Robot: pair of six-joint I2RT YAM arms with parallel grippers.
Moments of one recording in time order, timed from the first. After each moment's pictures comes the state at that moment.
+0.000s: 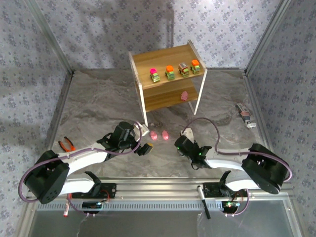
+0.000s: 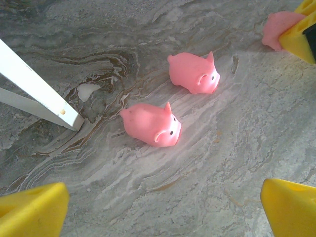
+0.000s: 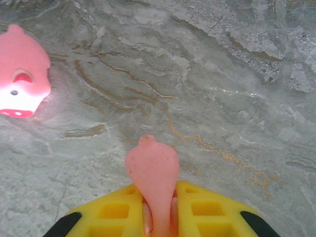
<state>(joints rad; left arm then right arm) -0.71 1.23 0.46 0.08 0.17 0.11 0.94 1.32 0.41 -0.02 0.47 0.58</state>
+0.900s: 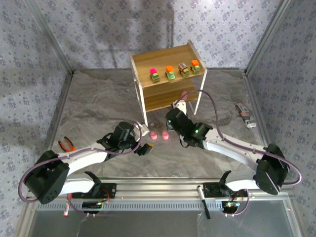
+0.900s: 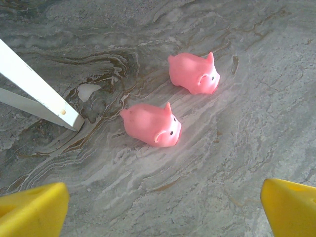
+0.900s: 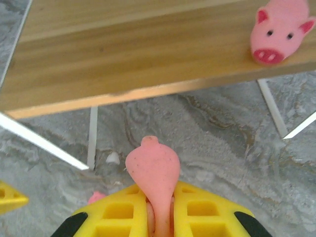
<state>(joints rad) -0.71 1.23 0.46 0.08 0.17 0.12 0.89 1.33 0.97 -0.34 0.51 0.55</state>
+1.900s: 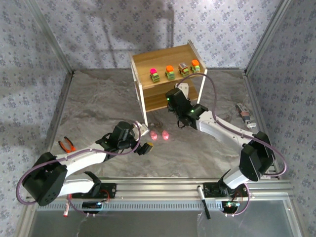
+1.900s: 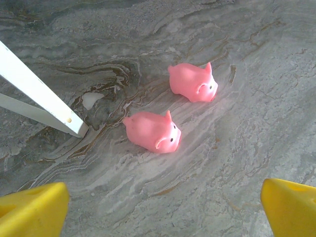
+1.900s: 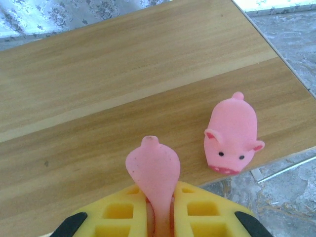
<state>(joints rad) -0.71 1.20 0.46 0.08 0.17 0.12 0.73 1.53 1.23 -0.41 0.52 0.55</state>
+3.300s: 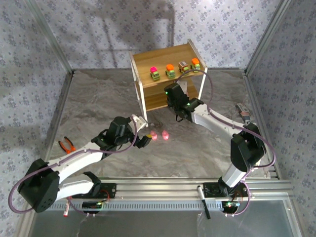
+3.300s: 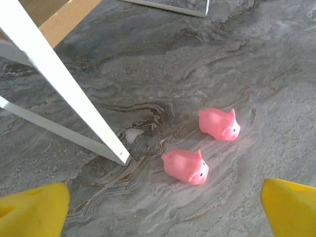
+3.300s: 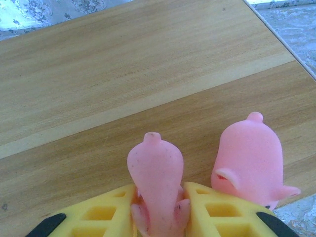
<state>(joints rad) -0.69 1.12 0.53 0.03 0.11 0.12 0.67 1.65 1.31 -0.41 0.49 0.53</state>
